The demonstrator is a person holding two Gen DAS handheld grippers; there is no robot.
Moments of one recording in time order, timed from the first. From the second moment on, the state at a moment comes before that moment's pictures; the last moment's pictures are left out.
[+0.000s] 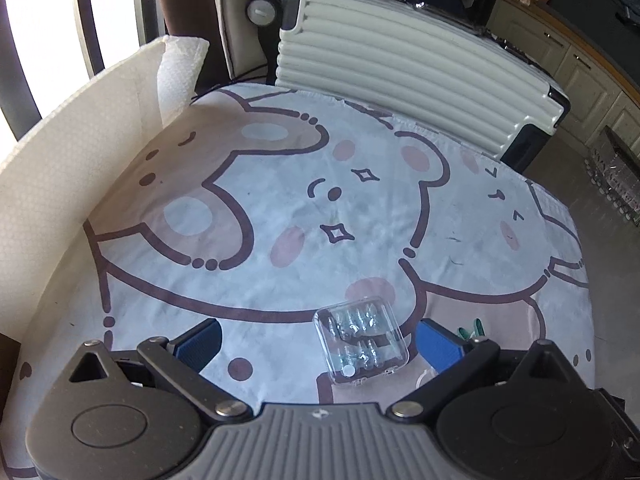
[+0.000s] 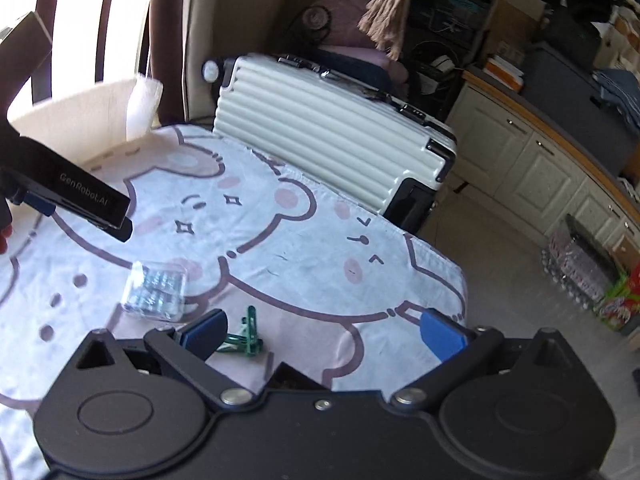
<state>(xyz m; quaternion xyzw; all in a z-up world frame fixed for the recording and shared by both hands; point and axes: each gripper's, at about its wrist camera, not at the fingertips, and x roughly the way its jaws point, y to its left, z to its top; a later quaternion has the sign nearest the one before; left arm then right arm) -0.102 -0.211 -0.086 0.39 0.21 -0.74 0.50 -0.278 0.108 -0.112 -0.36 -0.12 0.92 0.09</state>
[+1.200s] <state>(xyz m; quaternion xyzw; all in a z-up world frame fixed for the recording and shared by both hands) -0.119 -0.252 -0.173 0.44 0.14 -0.74 0.48 -0.377 0.087 -0.226 -0.49 -0.16 0.86 0.00</state>
